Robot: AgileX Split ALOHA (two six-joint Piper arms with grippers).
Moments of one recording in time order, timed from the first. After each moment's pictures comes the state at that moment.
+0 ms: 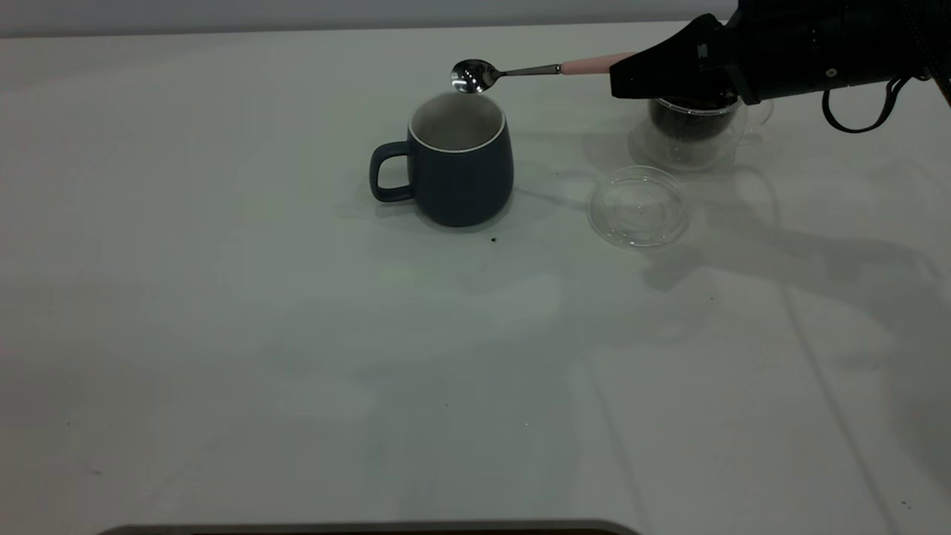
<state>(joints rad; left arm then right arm) 0.03 -0.02 -0.49 0.04 1.14 -0.04 0.04 2.31 -1.09 1.78 0.98 -2.06</state>
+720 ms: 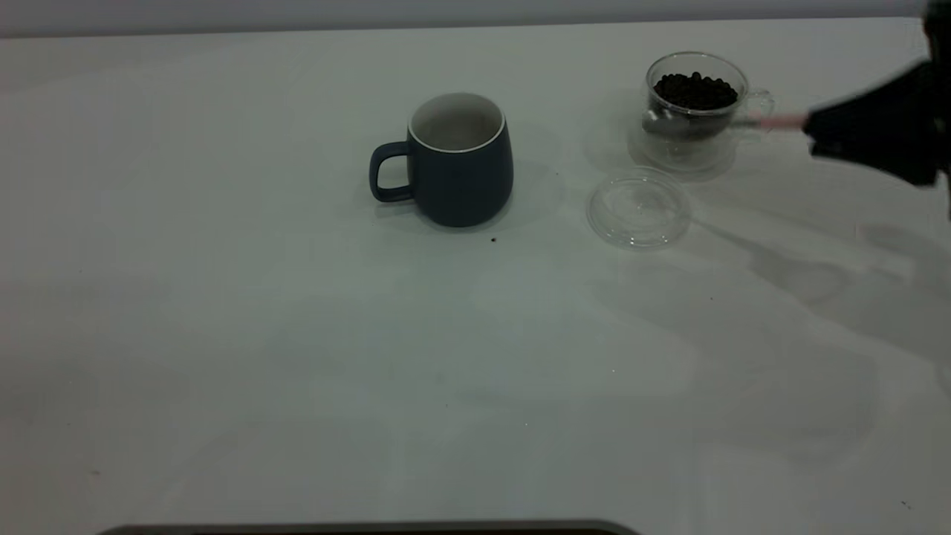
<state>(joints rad) 0.03 -0.02 -0.49 0.04 1.14 -0.04 -0.32 2.19 -0.72 1.75 0.97 -1.45</state>
